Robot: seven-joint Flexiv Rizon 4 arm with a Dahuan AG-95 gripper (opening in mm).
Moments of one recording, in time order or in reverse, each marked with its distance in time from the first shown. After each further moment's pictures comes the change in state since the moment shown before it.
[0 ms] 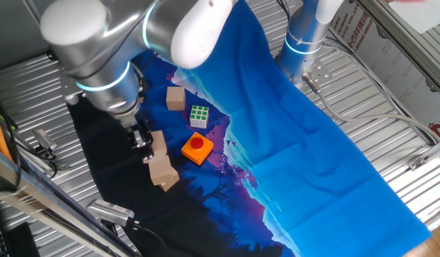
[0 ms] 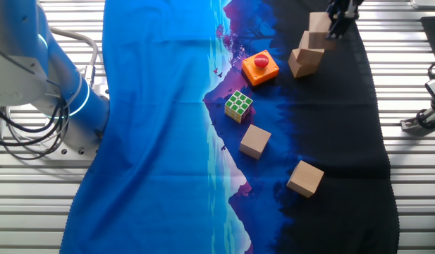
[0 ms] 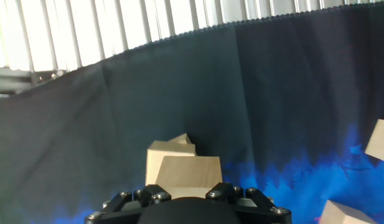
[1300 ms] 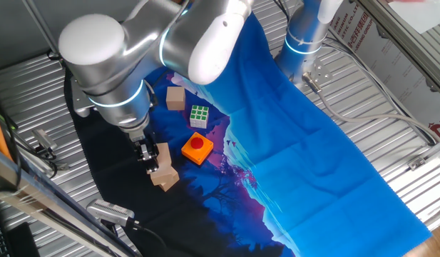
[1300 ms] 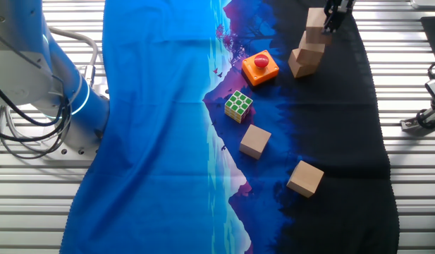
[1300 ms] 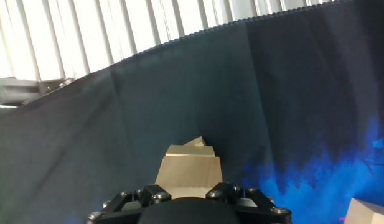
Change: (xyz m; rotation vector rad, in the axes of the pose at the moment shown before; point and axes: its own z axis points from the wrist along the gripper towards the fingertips) arm 0.004 0.020 0.016 -0.006 -0.030 0.040
